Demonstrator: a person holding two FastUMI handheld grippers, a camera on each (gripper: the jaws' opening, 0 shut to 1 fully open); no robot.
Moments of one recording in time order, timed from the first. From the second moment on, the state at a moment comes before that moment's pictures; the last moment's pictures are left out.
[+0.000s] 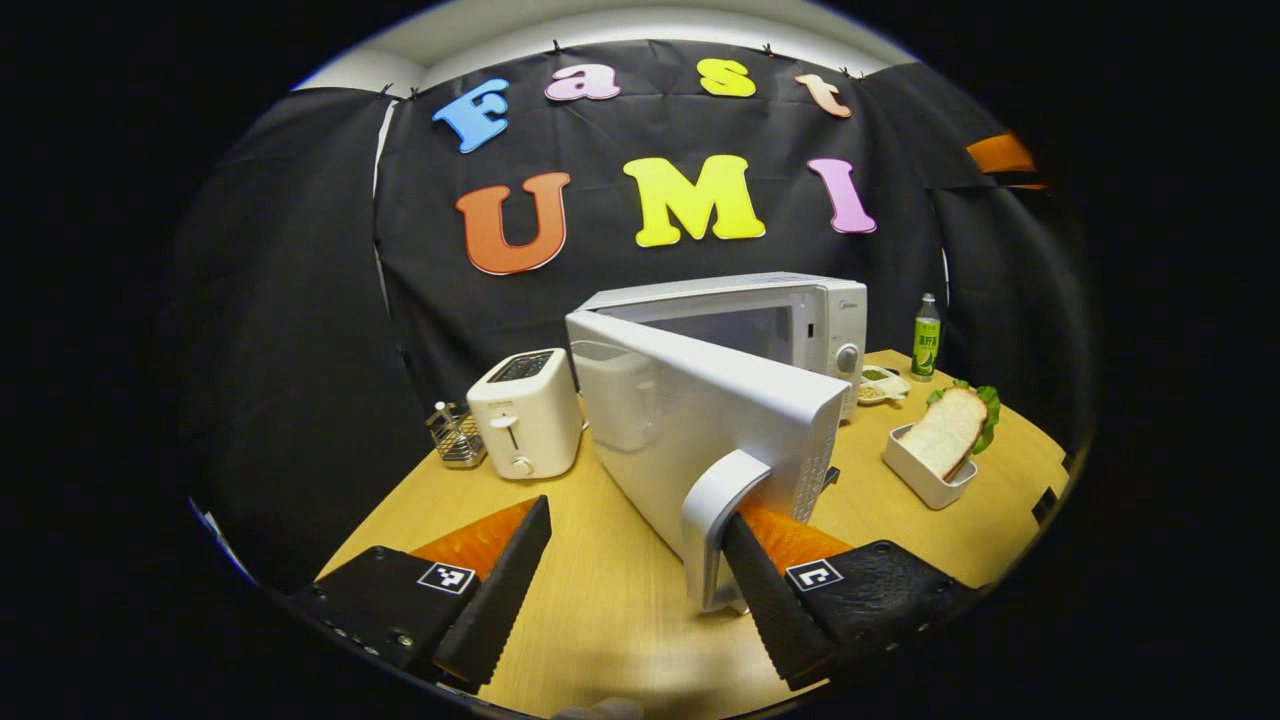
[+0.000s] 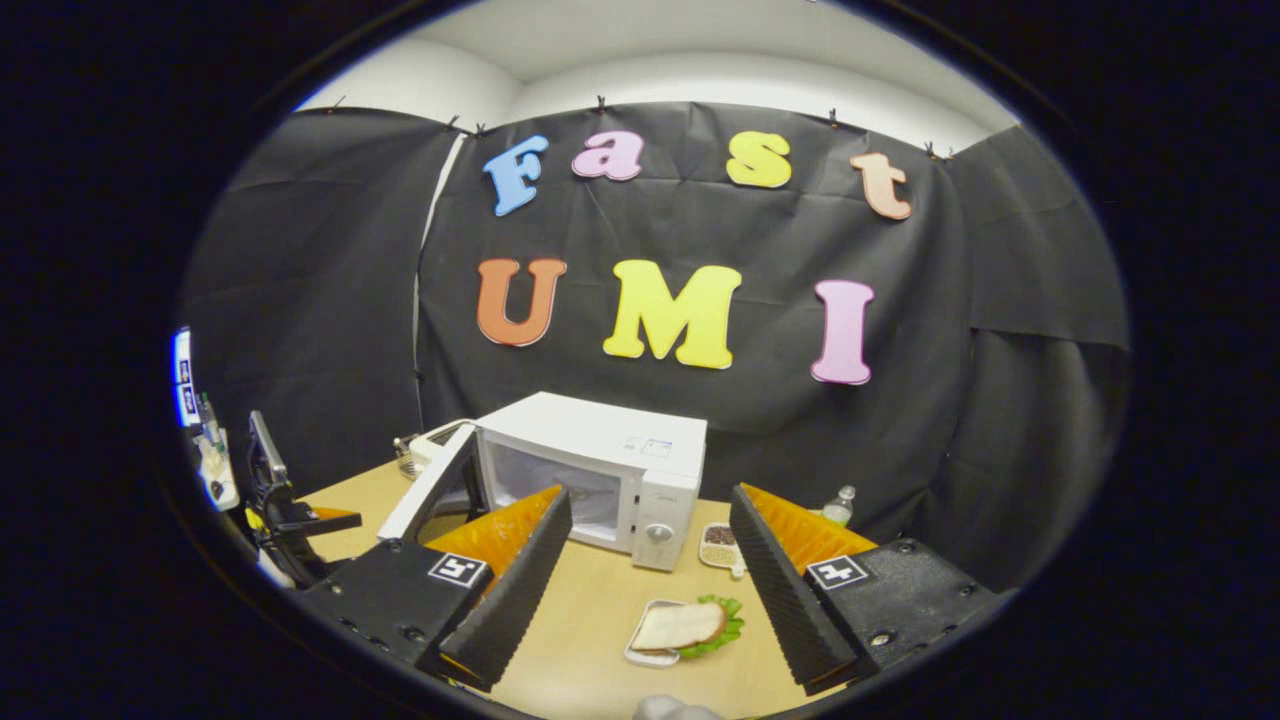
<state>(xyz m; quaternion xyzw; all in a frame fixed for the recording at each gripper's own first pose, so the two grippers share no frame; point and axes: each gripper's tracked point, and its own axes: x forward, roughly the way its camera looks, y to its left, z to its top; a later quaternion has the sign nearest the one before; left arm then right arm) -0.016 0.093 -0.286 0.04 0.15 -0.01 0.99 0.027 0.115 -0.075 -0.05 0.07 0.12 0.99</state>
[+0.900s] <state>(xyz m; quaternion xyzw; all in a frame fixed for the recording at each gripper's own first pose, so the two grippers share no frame) -0.064 0.187 -0.280 0.03 0.18 0.05 0.98 0.070 0.088 -0.159 -0.04 0.16 0.13 0.98</state>
